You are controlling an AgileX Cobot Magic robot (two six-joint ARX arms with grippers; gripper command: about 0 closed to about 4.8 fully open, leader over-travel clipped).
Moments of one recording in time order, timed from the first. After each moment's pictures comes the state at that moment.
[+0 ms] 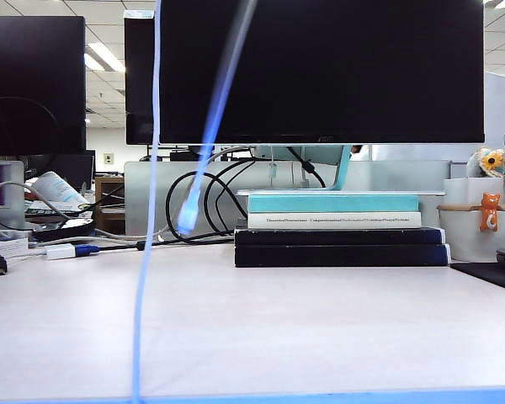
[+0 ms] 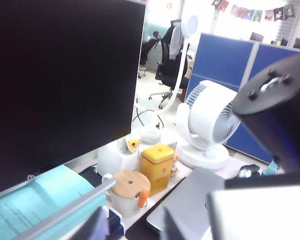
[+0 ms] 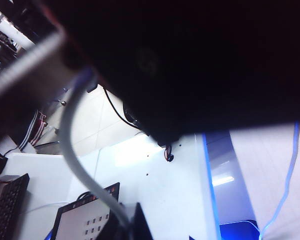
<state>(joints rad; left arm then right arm) -0.82 1.21 1.09 0.19 0.11 -0.11 0.57 1.32 1.44 -0.95 -1.14 -0.18</state>
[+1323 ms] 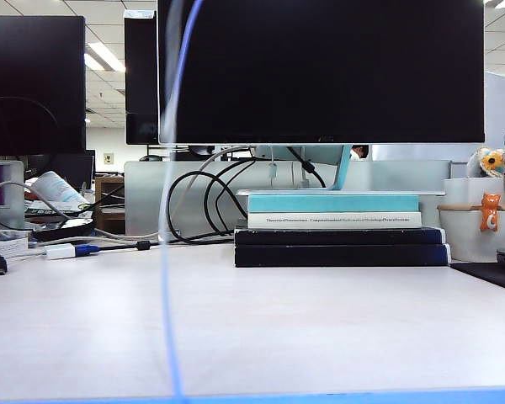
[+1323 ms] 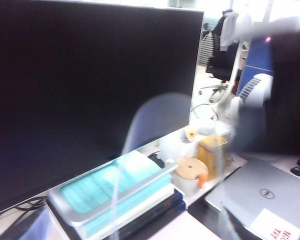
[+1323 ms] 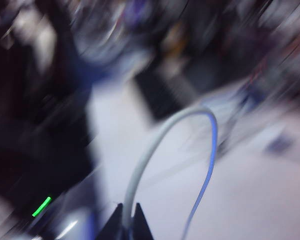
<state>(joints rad) -0.69 0.90 1.09 -0.16 0.04 -0.02 0.51 1.35 1.57 -0.45 -0.80 0.05</state>
